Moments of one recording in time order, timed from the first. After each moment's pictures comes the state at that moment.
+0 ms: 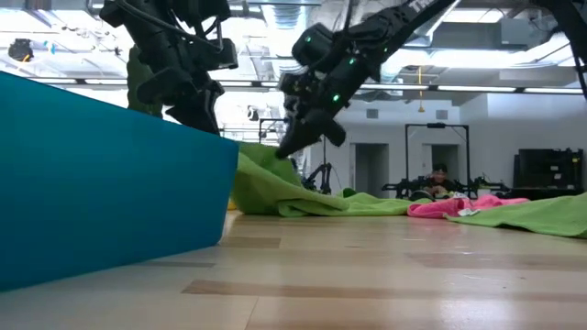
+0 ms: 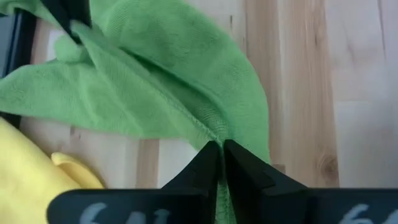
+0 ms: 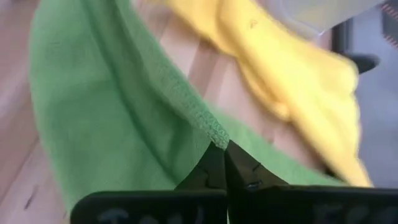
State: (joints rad) left arm 0.02 1.38 0.87 -0.48 -0.24 0.13; right arm -0.27 1.92 1.38 -0.28 -0.08 -0.75
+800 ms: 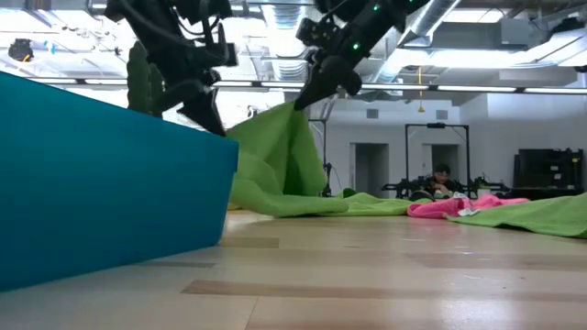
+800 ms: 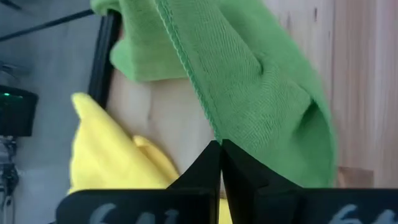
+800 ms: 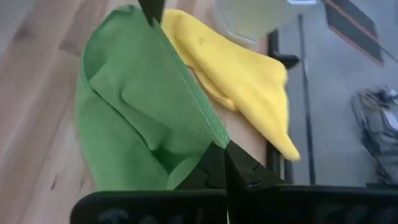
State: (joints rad) left arm 0.06 1.35 0.91 -0.54 -0.45 0.18; right arm -0.22 1.71 1.38 -0.43 0.12 -0.65
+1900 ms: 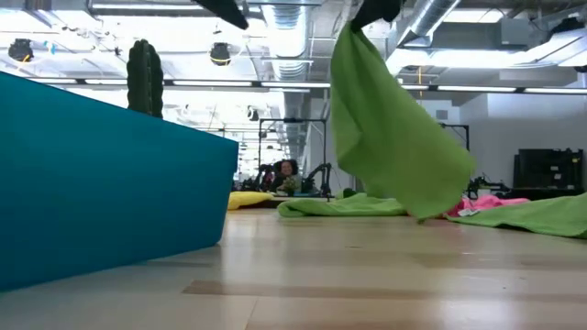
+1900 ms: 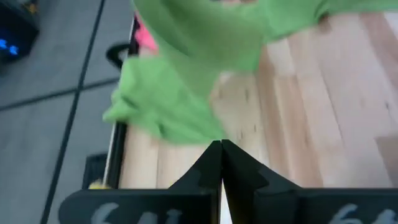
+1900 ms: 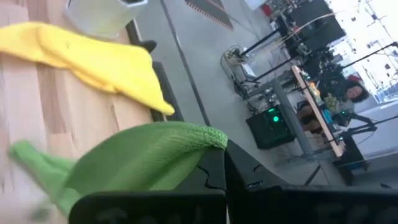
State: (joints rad) left arm 0.07 1.28 1.30 -0.70 -0.18 0.30; right arm 0.05 1.41 1.38 -0.62 0.84 -0.39
